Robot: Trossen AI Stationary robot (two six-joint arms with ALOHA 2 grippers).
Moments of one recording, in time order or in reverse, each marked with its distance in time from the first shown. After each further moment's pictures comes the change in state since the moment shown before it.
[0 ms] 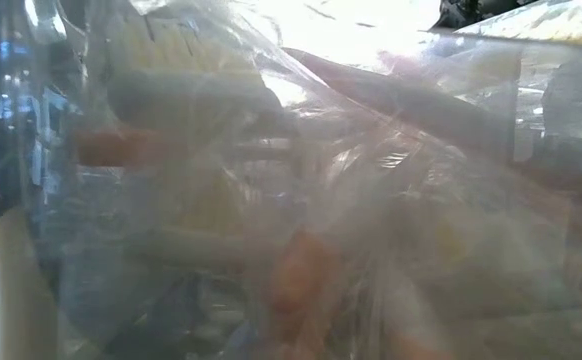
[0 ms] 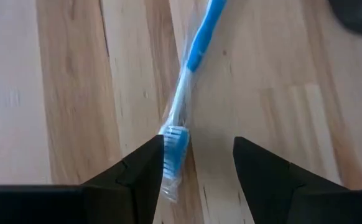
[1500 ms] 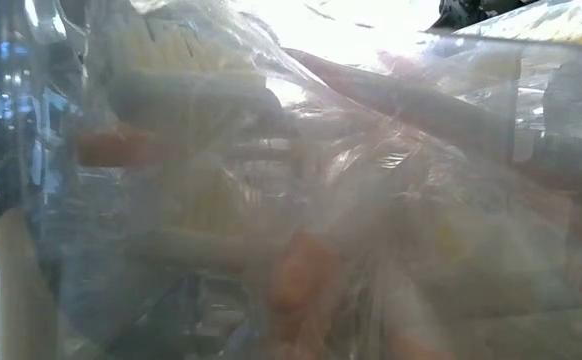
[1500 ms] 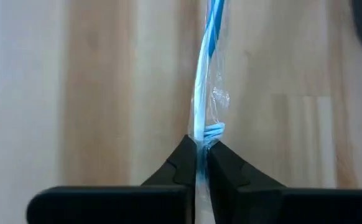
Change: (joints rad) left arm -0.001 -0.005 -0.002 -0.022 -0.033 -0.158; right arm 0.000 0.000 0.000 -0.005 -0.057 0.009
